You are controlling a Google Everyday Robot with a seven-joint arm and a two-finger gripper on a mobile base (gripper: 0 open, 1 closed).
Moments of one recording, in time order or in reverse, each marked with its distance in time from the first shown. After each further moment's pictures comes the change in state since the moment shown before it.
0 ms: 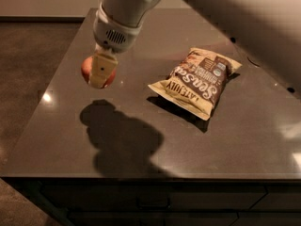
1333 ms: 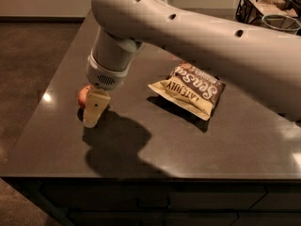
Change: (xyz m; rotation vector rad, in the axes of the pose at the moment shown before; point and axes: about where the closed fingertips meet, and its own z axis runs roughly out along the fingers) arm 0.014 0.026 0.081 -0.011 0.016 -0.026
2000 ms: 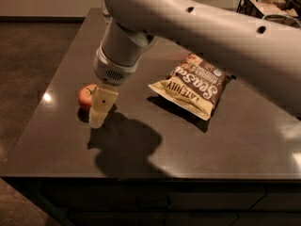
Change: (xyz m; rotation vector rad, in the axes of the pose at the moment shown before) arm 0.010 -0.001 -0.023 0.014 -0.021 0.009
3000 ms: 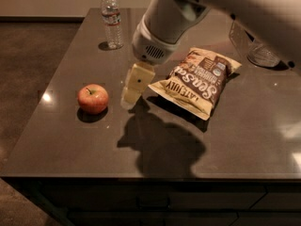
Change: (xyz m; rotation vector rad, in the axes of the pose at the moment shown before) arm 0.052 -0.019 -0.076 0.059 0.019 0.103
